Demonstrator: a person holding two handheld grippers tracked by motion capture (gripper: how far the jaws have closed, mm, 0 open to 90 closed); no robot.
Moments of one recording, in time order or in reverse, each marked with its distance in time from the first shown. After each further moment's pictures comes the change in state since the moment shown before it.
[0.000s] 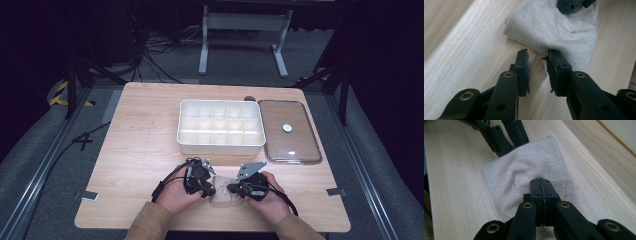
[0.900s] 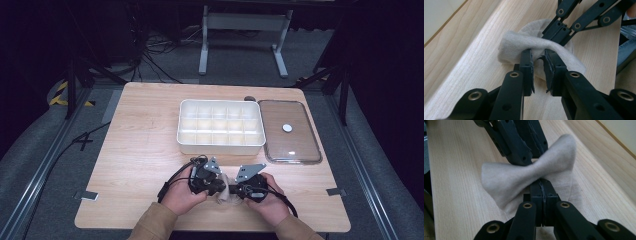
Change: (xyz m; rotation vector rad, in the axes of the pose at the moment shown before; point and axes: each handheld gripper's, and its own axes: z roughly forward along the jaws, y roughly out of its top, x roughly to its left) left arm -0.014 0.013 -0.005 -0.152 -0.017 0.073; right arm 0.005 0.000 0.001 -0.012 0.002 -0.027
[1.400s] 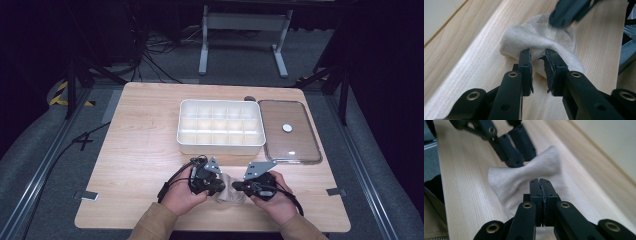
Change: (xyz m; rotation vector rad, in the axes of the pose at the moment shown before) left arm 0.000 -0.001 -0.002 0.001 0.013 -0.018; right arm -0.005 -0.001 -0.031 -0.057 -0.025 0.032
